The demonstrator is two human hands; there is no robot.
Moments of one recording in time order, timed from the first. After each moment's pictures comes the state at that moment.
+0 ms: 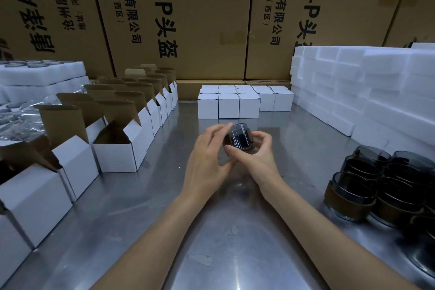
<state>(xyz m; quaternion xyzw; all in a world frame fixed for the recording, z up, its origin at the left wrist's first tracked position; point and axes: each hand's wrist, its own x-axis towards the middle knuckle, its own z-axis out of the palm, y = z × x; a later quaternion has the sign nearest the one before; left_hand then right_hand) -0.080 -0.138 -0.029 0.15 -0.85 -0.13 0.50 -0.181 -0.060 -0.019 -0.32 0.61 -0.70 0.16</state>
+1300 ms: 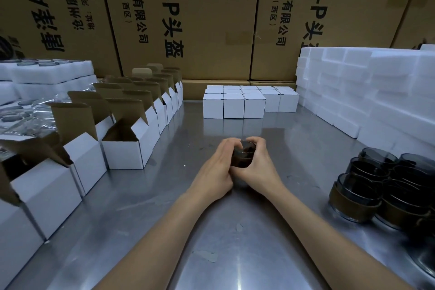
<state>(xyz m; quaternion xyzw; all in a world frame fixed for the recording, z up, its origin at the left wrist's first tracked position) -0.074 -0.135 -0.035 0.14 -0.90 -0.26 0.31 -0.186 -0.061 -0.036 -0.45 0.73 -0.51 0.07</state>
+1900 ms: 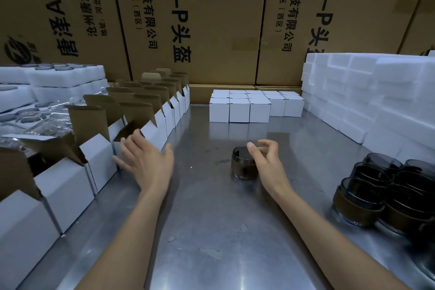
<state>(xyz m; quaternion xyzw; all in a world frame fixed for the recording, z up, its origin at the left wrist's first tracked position) -0.008 -0.198 -0.026 0.59 -0.66 -0.08 0.45 -0.190 -0.059 -0.031 -0.37 0.69 -0.61 0.14</state>
